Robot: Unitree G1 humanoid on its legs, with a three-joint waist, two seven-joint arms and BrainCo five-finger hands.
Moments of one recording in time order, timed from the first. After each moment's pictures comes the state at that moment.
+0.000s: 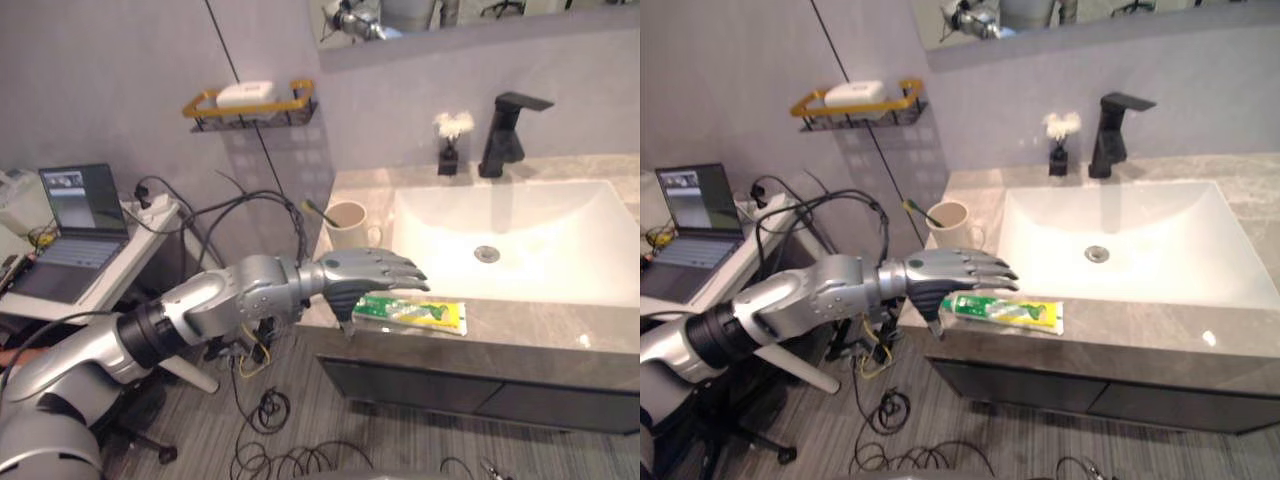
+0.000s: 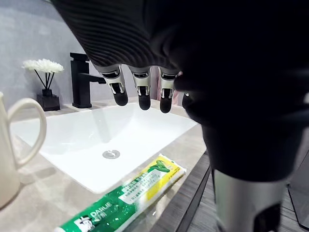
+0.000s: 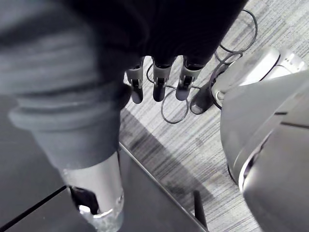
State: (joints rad) left arm -0.80 0.79 -0.95 -0.19 0.29 -0.26 -0.24; right arm 0.10 -0.16 -0.54 1.18 0.46 -0.07 0.09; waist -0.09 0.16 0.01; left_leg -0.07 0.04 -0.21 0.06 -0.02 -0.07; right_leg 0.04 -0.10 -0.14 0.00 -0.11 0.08
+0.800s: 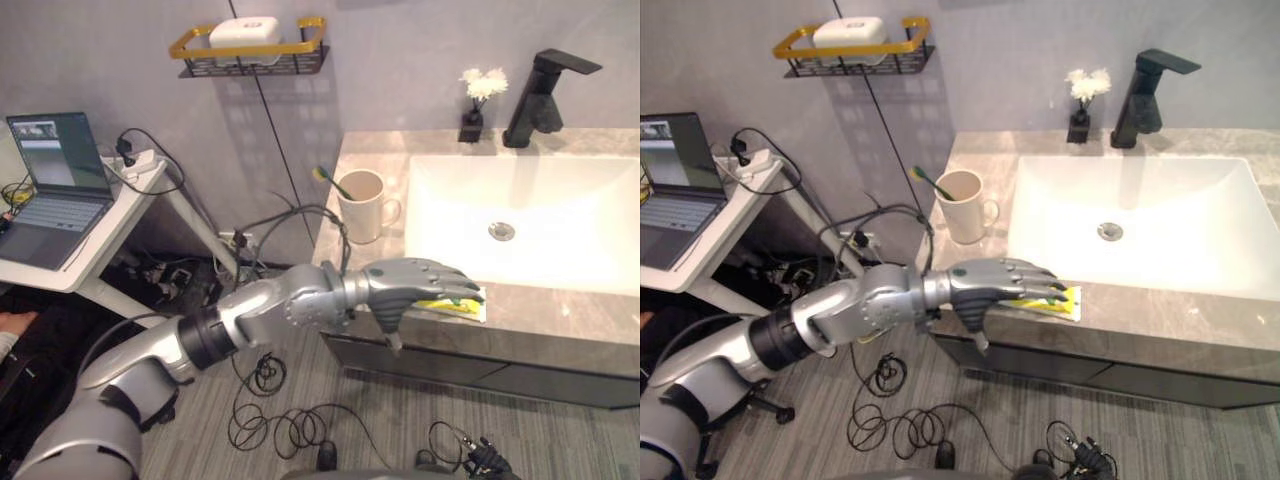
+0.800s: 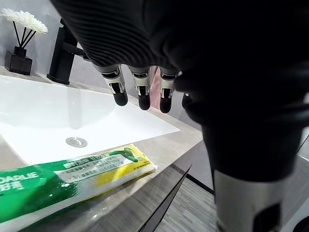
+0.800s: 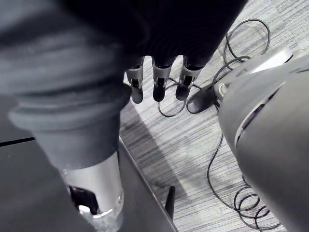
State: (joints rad) left arm -0.87 0.50 -0.95 -0.06 0.29 -0.20 -0.22; right arm 0.06 -0.14 -0.41 1.15 0.38 -0.07 0.07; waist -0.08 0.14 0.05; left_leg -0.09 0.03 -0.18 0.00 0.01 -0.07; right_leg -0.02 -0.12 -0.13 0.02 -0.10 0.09
